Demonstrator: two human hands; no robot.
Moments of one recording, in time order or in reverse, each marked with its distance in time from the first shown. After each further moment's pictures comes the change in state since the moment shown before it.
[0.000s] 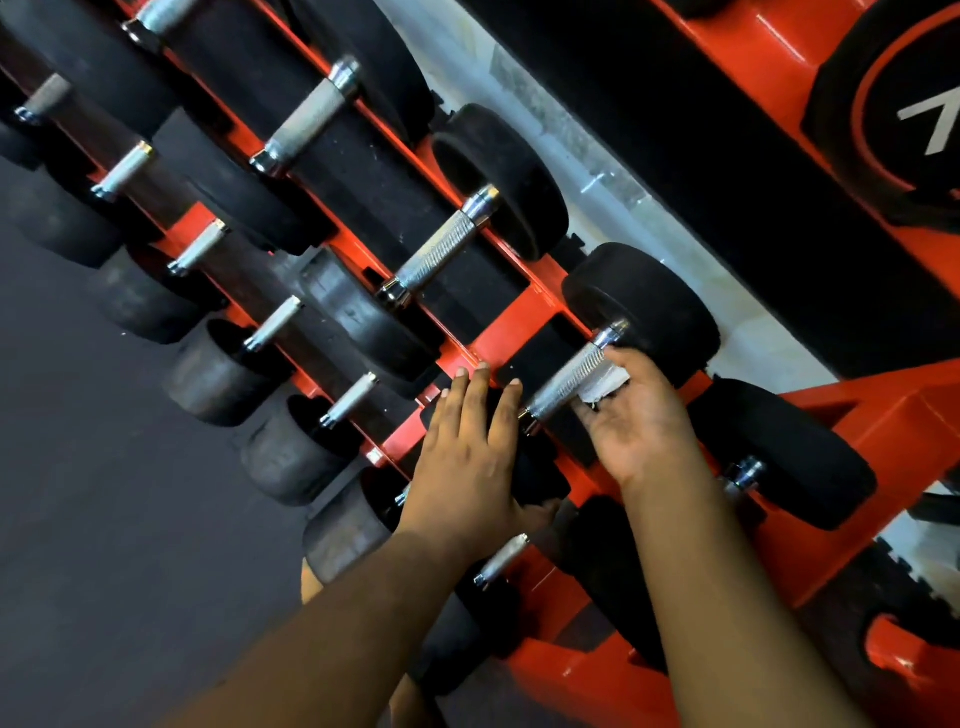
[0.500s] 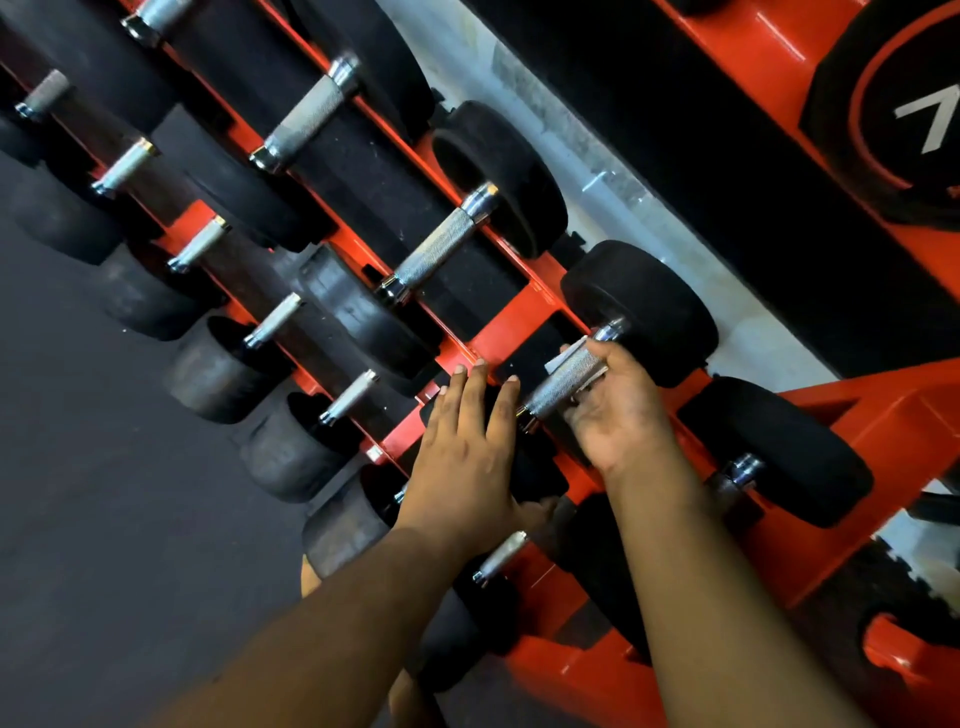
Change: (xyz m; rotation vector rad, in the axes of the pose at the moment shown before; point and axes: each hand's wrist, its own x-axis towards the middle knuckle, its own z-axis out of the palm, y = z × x) left_hand 0.001 0.001 -0.001 0.002 -0.019 -0.014; right_hand 0.002 0.006 0.010 -0.055 -0.030 0.045
